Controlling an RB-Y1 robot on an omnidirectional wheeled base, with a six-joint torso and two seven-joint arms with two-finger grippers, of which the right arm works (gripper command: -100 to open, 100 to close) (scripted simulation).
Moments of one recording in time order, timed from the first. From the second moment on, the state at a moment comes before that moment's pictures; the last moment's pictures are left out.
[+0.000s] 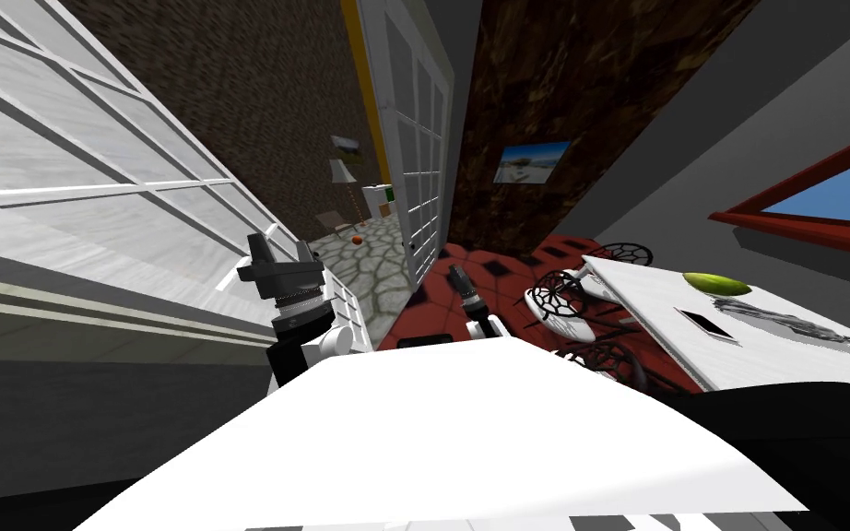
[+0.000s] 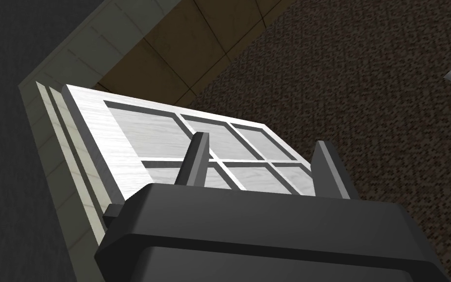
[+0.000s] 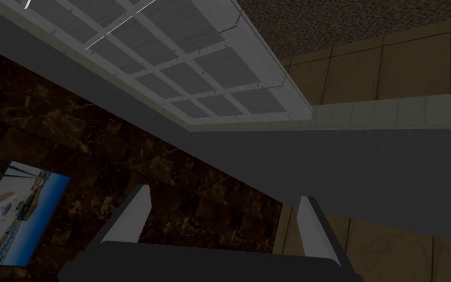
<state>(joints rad) 0.35 -0.11 0.13 -1.77 0.33 -0.68 0.35</state>
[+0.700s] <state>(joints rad) 0.31 -0.11 0.16 -1.65 0.38 -0.70 0.47</state>
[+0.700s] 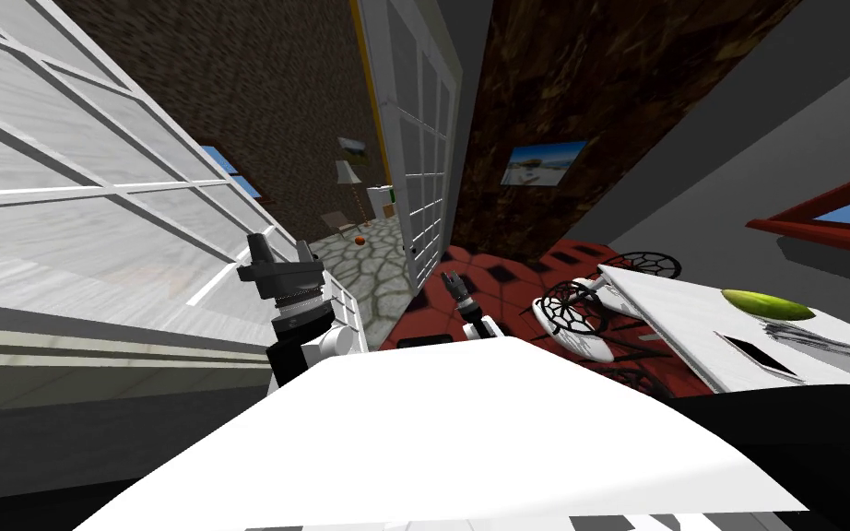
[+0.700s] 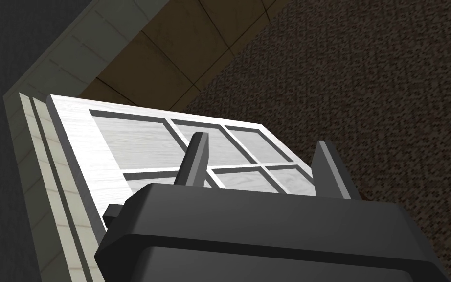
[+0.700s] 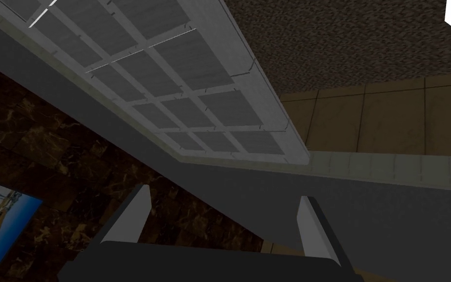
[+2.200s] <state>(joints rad) 0.25 -0.10 0.23 -1.36 0.50 -0.77 0.74</state>
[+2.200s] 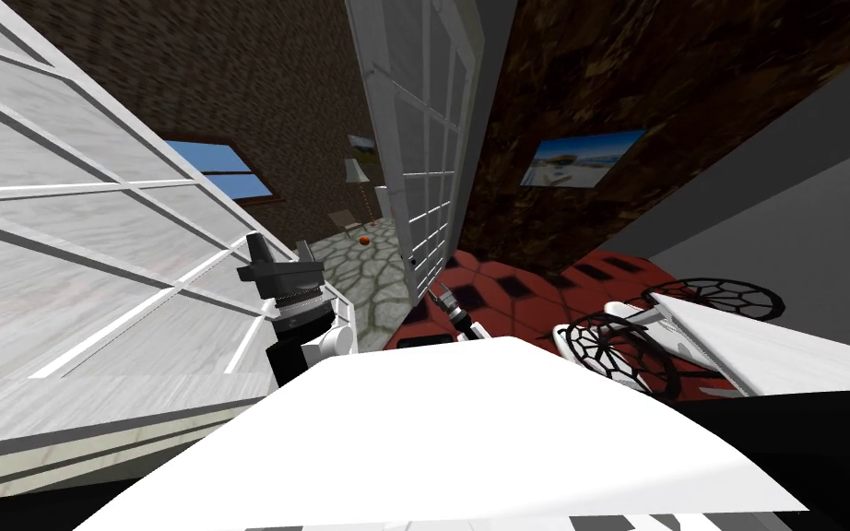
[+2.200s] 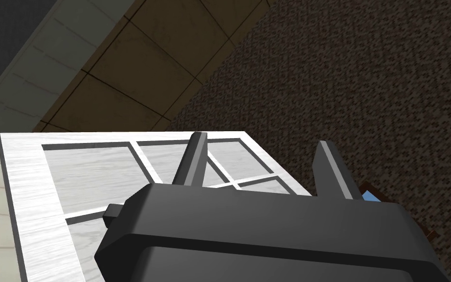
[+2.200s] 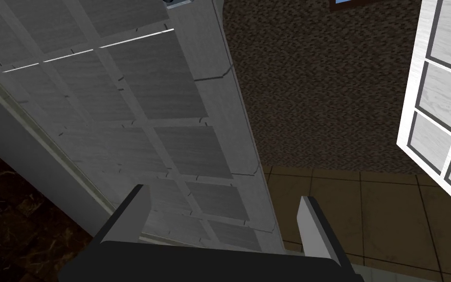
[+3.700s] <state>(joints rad) 0.19 -0.05 0.31 -1.08 0.61 -0.83 1.02</state>
